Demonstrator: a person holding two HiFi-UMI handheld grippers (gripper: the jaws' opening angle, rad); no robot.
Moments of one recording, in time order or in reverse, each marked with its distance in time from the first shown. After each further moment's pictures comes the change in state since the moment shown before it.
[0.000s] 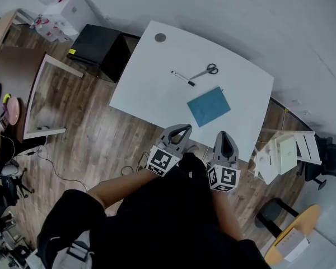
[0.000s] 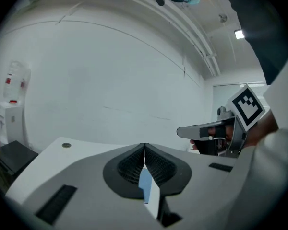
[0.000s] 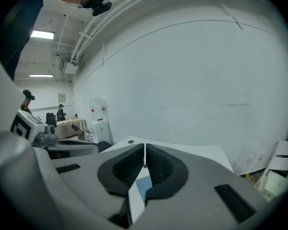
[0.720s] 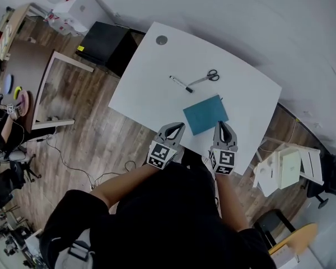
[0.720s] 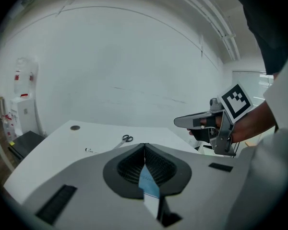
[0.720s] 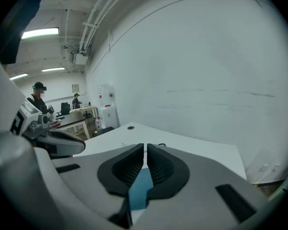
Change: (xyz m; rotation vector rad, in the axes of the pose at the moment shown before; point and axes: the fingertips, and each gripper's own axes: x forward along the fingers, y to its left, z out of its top) left arm 0.073 0.040 -0.067 -0.052 0.186 0.169; right arm 0.114 -0.071 -0.050 -0.085 0.141 0.168
